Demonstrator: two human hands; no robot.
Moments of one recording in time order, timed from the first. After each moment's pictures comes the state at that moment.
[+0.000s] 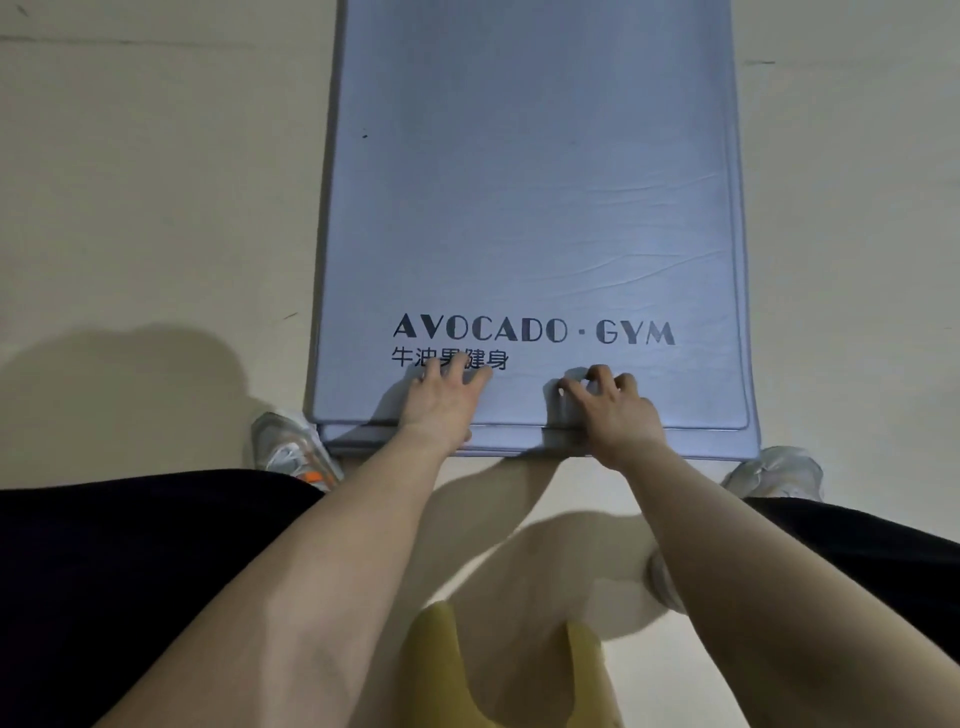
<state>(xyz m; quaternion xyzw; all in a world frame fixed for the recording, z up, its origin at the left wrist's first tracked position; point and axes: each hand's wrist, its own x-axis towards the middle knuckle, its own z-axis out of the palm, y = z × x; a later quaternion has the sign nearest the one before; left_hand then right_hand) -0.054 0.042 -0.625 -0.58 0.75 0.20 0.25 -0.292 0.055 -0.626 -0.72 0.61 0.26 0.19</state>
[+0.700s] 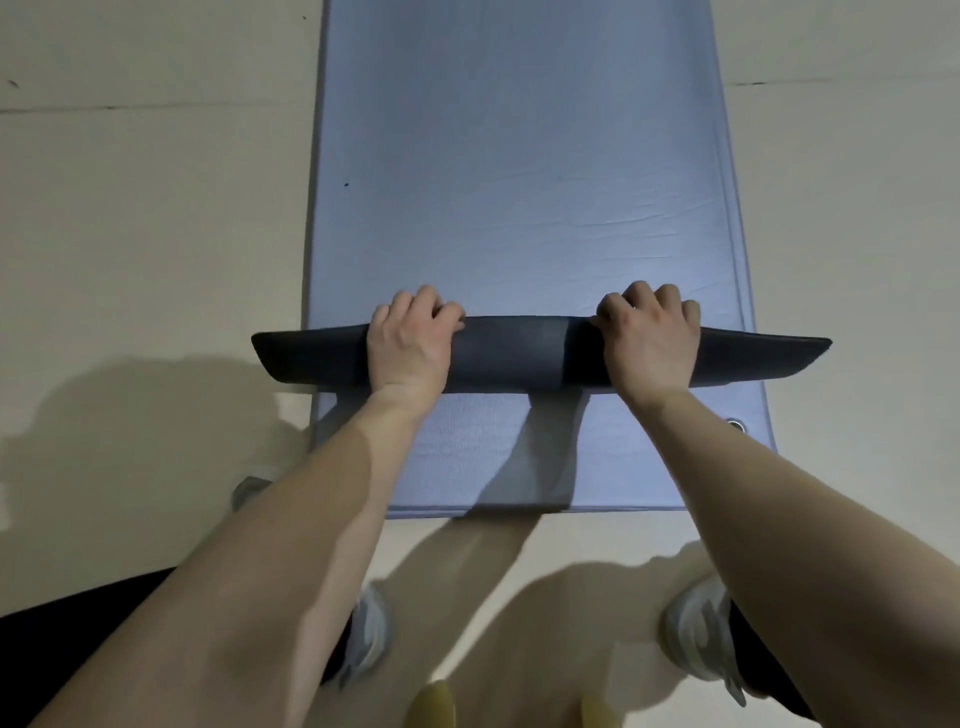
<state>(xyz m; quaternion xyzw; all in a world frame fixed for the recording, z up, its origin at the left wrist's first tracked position) -0.045 -0.067 -0.610 -0.64 0.76 -0.02 -0.09 -0.304 -0.067 -0.612 -0.71 0.71 -0.04 -0.03</state>
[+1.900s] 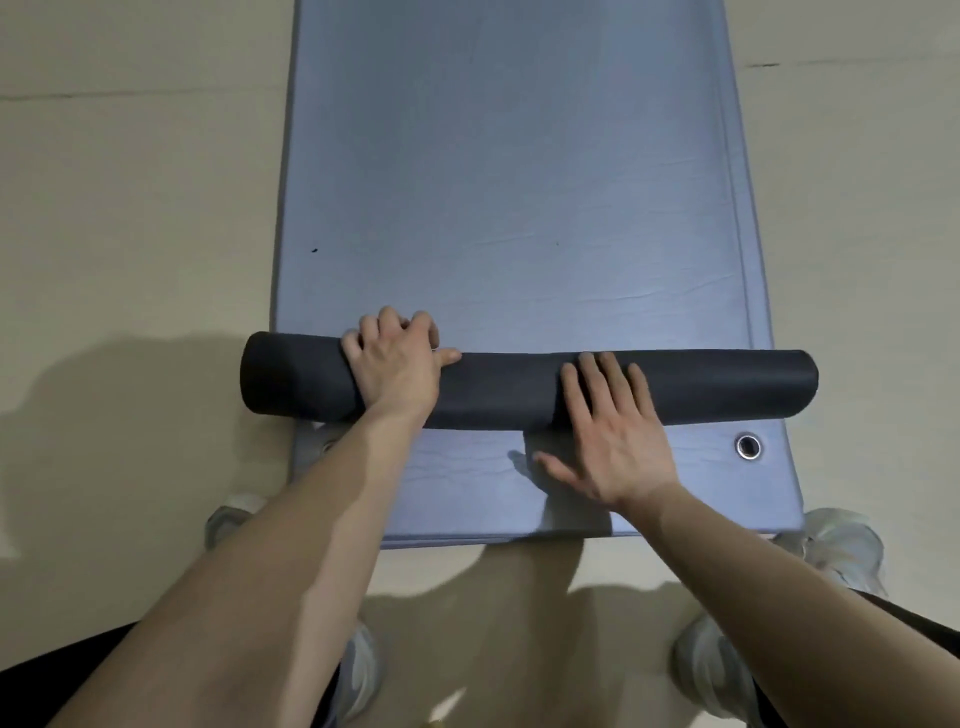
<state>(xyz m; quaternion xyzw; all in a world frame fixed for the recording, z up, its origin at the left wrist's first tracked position) -0.050 -0.085 -0.647 -0.75 0.65 0.11 0.04 -0.294 0.000 -0.652 -0.80 0.59 0.06 0.06</state>
